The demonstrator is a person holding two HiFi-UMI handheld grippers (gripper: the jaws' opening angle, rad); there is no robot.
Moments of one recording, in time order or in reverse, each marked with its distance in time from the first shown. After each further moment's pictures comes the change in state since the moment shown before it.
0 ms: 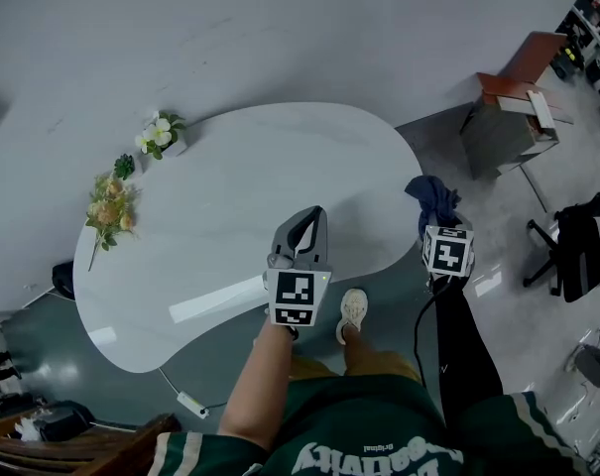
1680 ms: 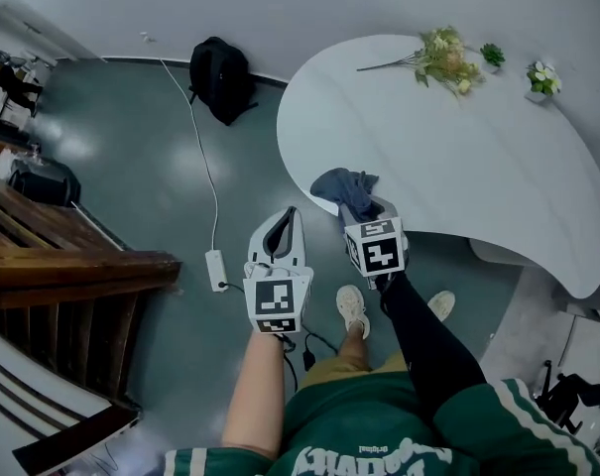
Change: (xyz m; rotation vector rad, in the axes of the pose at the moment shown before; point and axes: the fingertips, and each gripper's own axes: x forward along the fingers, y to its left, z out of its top) left arm -0.725 0.329 -0.260 -0.275 0.022 0.899; right arm -0.335 0.879 -0.236 -0.700 -0.066 0.991
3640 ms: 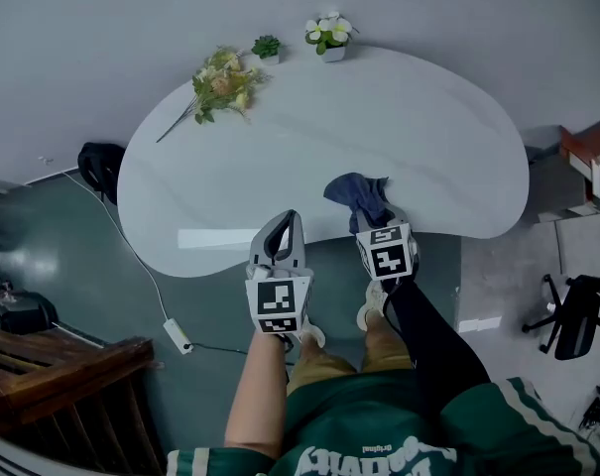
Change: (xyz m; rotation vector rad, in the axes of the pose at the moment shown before) left arm 0.121 -0.420 0.059 0.098 -0.009 -0.423; right arm -0.234 -0.394 -0.153 0.223 0.002 -0.403
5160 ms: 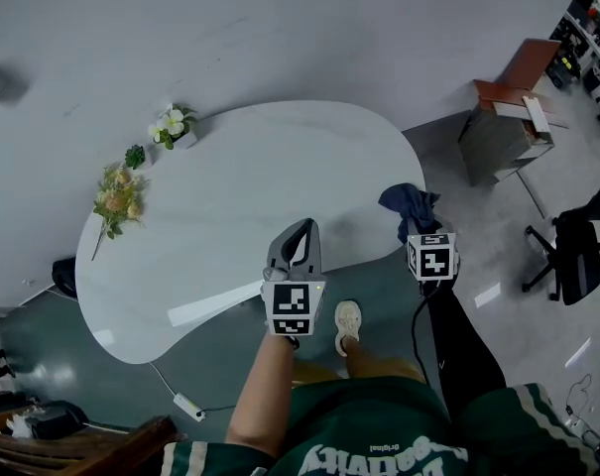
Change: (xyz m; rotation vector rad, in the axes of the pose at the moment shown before) left arm 0.142 -0.315 0.068 0.138 -0.025 -0.402; right arm -0.167 -0.378 -0.139 0.338 0.020 -0.434
